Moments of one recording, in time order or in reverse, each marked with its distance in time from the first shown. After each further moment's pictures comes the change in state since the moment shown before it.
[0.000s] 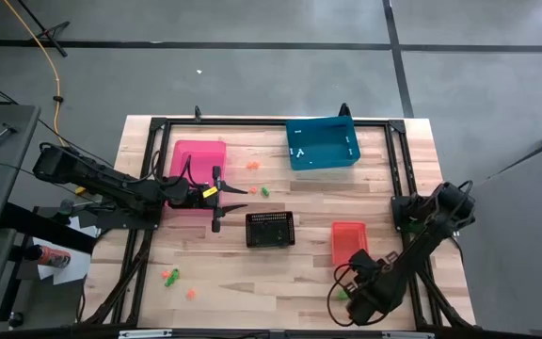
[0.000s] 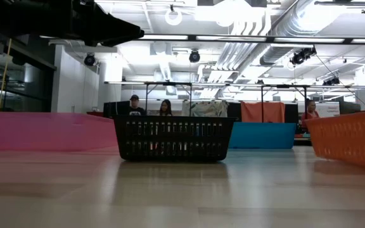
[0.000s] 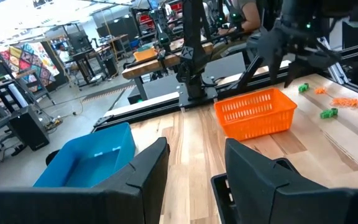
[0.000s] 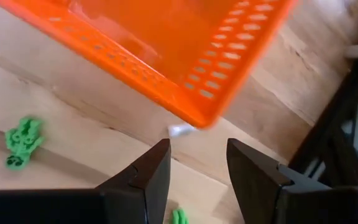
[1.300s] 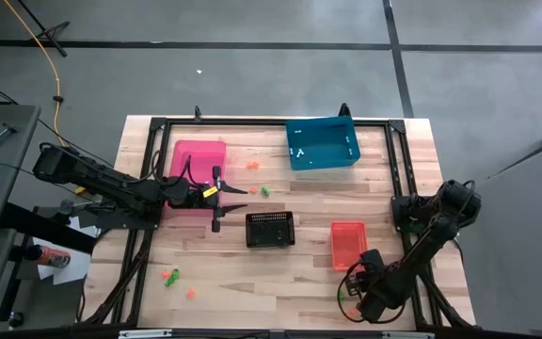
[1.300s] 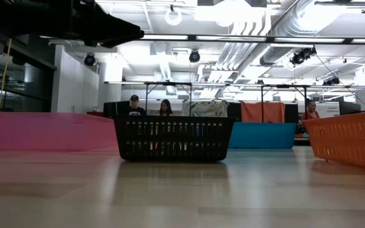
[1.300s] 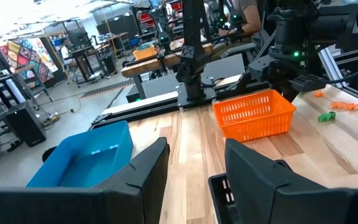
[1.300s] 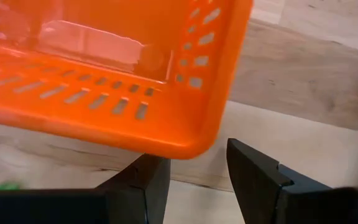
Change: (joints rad) left arm 0.000 0.000 0.000 -0.001 0.000 -0.027; right arm 0.067 -0.043 -0.279 0.379 0.046 0.426
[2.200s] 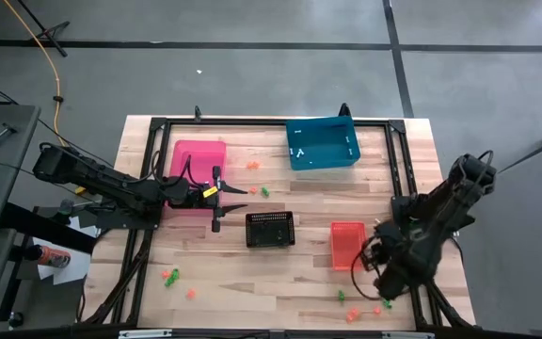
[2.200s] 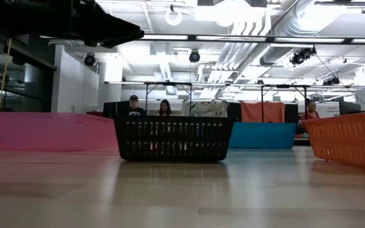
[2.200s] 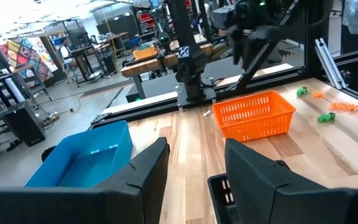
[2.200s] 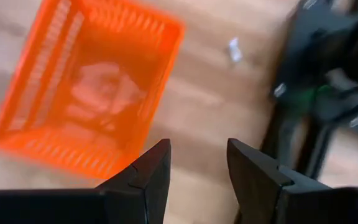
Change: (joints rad) left arm 0.000 0.000 0.000 0.001 0.000 -0.006; right arm -0.054 -0.285 0.145 -0.586 0.137 -0.155
